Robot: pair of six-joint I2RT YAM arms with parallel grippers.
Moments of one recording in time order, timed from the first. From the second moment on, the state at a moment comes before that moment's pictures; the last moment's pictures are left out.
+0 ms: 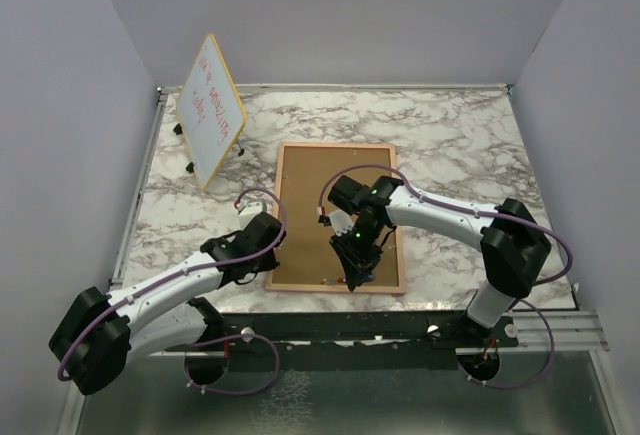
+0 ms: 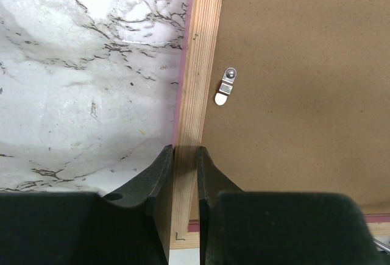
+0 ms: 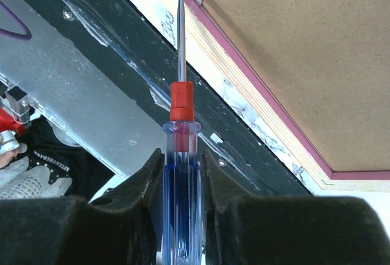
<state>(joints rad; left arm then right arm) -0.75 1.01 0.46 -0.49 -0.28 -0.84 0.92 1.69 1.22 -1.02 -0.51 0.22</state>
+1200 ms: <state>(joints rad) -0.75 0.98 0.45 -0.48 -0.28 -0.85 0.92 1.73 1.28 -1.13 -0.42 0.22</state>
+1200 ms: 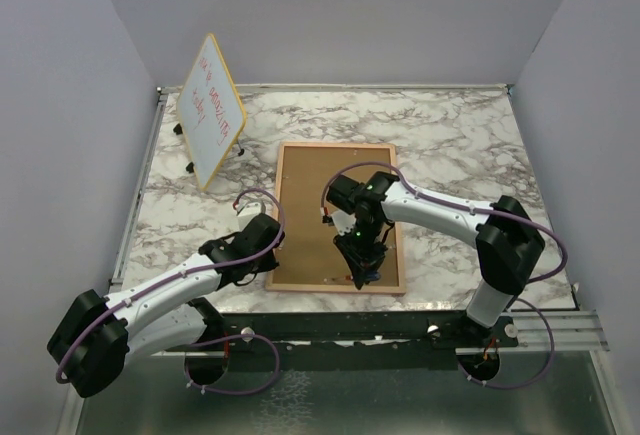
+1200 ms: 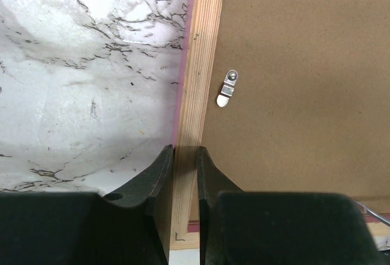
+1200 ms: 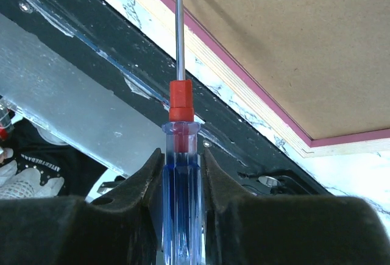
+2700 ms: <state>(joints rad) -0.76 0.97 0.44 -0.48 -0.30 -0.85 0.92 1.78 1.32 -1.14 -0.49 0.20</state>
